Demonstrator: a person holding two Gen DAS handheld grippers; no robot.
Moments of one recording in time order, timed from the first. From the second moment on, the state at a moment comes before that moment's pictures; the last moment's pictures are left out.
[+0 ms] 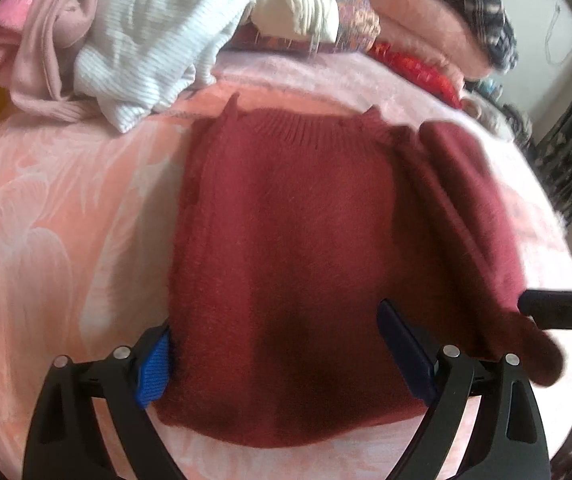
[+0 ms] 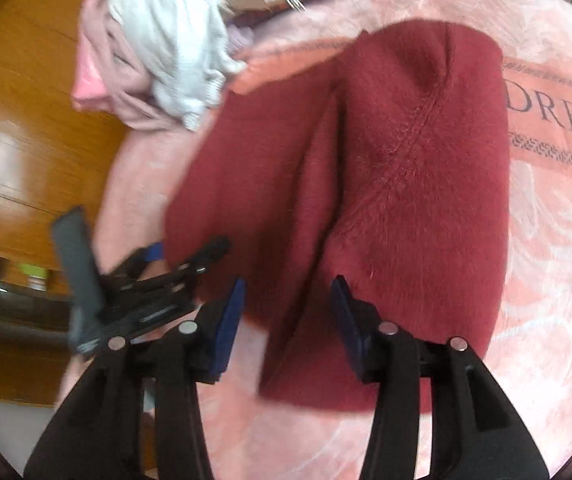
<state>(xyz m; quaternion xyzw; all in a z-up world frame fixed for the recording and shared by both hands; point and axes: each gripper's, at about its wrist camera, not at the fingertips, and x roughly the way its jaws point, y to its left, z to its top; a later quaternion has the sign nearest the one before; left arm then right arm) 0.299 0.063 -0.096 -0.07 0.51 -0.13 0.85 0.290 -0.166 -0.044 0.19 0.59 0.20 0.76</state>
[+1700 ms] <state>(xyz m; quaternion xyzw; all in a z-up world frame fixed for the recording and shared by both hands) 0.309 0.058 -0.034 -0.19 0.44 -0.24 0.85 0.227 -0.265 -0.108 0.18 0.60 0.15 0.76</state>
